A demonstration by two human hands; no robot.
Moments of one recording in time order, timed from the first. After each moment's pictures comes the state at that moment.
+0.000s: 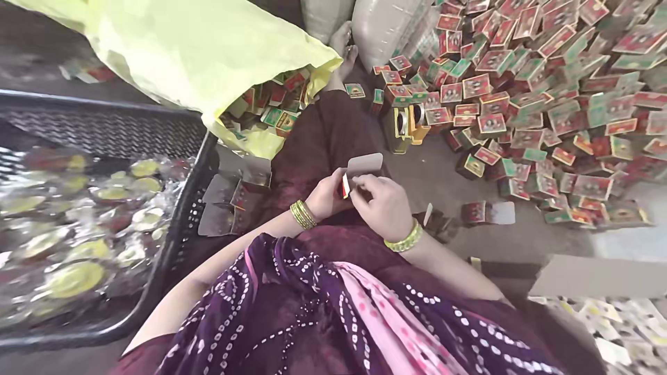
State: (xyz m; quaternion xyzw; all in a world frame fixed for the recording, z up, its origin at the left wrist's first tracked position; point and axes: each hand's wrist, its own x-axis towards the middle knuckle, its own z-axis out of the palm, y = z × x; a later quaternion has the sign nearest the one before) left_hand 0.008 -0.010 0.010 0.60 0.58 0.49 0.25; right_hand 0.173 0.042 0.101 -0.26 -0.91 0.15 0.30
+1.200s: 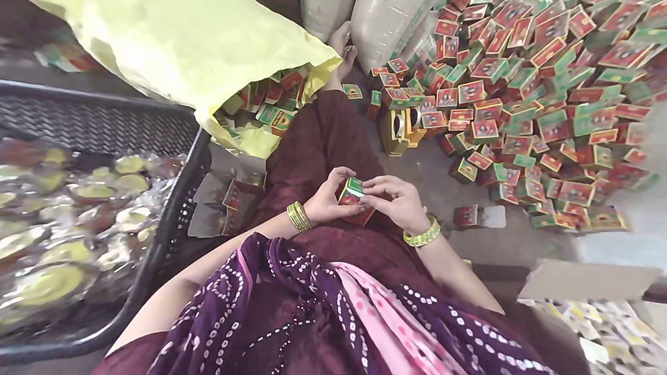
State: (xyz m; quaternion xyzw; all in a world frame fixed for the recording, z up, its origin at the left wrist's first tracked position) left_hand 0.014 -0.009 0.010 0.56 0.44 0.58 0.39; right_hand 0.208 0.083 0.088 -0.19 -0.81 0.47 0.30
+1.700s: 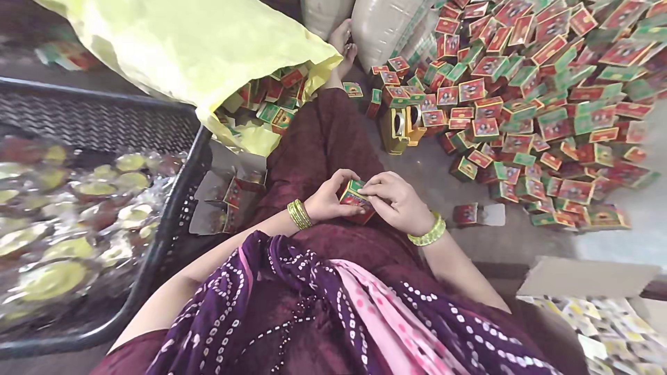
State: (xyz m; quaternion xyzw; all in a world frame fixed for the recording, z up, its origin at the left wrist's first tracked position) left_hand 0.013 -0.010 0.011 0.59 0.43 0.56 0.39; right_hand 0.212 0.088 0.103 -0.11 -0.92 0.30 0.21
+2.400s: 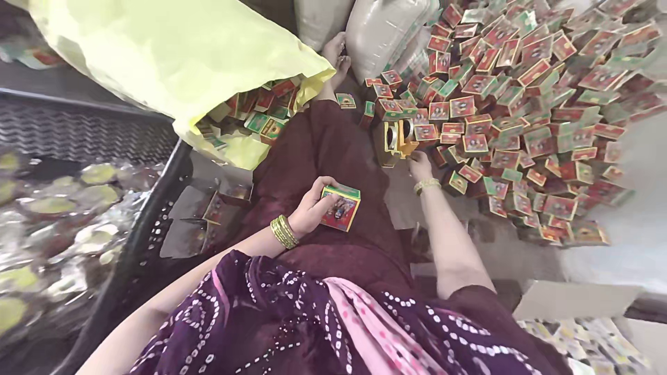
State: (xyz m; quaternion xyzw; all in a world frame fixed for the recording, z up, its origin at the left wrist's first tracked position) left_hand 0.002 0.001 0.005 0.48 0.46 0.63 0.40; right_hand 0.227 0.307 0.014 -0.60 -0.69 0.36 0.21
